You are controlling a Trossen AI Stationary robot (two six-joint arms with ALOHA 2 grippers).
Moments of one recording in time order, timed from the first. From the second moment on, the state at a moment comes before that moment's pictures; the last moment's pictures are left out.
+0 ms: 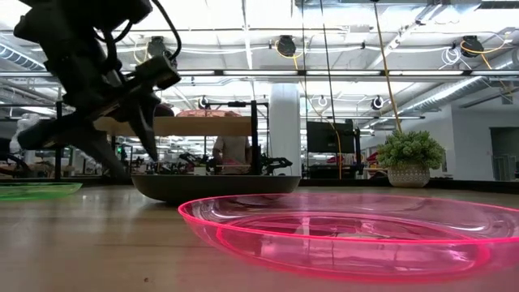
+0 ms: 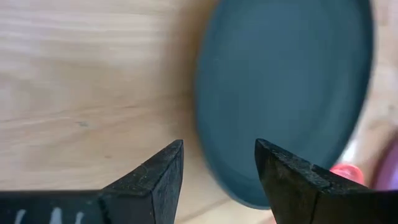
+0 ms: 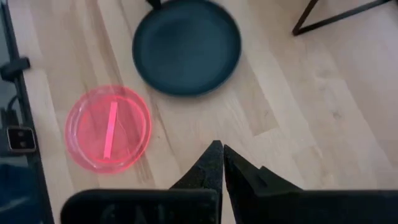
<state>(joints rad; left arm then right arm) -0.30 1.43 0.66 -0.27 -0.19 -1.78 0.31 1.38 1.49 -1.19 0.25 0.64</state>
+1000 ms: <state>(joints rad) -0.28 1.52 0.66 -0.17 -0.31 -1.76 0.32 1.37 1.49 -1.17 0.31 0.64</state>
